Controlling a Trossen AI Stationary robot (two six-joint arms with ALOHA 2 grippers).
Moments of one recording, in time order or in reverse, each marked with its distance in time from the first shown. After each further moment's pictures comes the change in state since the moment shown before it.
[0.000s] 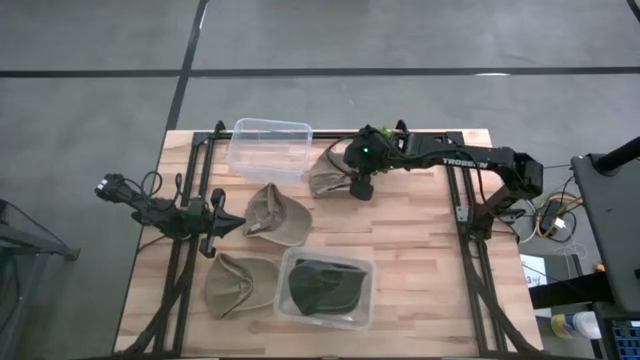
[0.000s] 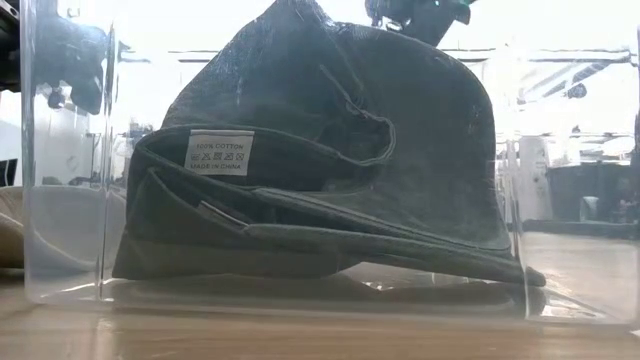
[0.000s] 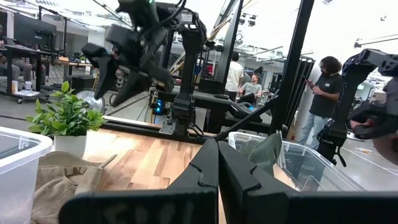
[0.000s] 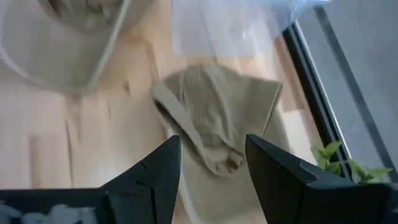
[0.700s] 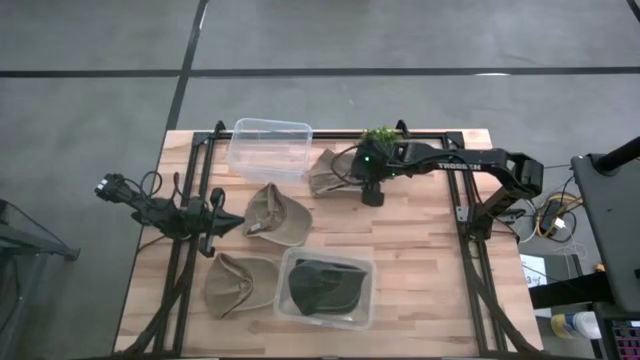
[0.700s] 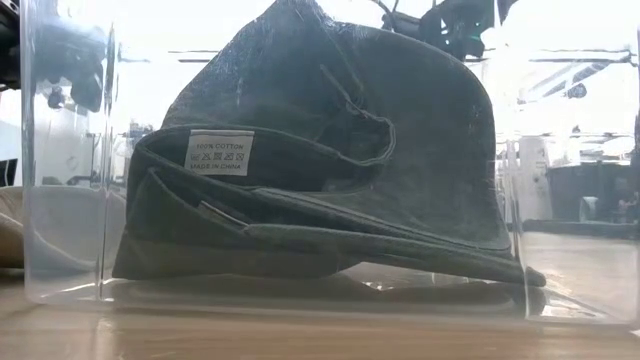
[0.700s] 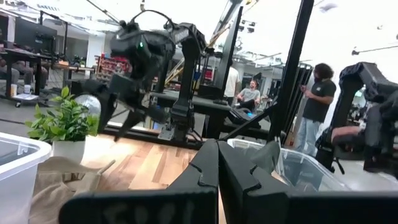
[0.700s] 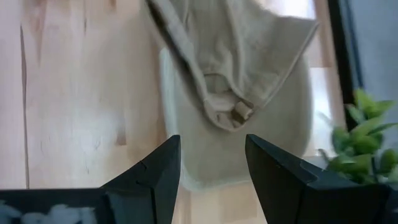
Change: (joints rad) left arm 0.000 0.000 0.000 0.031 -0.003 0.001; right arm -0.042 0.000 -0.197 0.058 0.001 -0.167
